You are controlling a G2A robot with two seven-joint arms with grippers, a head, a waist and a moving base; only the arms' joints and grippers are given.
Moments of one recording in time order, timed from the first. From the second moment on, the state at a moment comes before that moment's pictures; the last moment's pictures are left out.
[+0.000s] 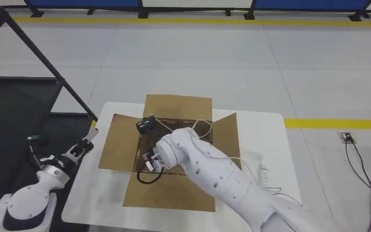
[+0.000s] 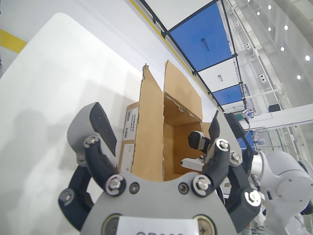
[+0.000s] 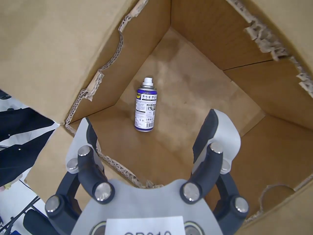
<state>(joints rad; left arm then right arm) 1.30 -1.02 -1.78 -1.70 0.10 -0.04 -0.52 -0.25 -1.73 0.52 -0.94 -0.76 0.28 1.06</state>
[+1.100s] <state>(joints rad) 1.27 -1.01 -1.74 -1.71 0.16 -0.01 -0.57 -0.17 -2.01 0.42 -0.27 -0.56 0.08 0.99</state>
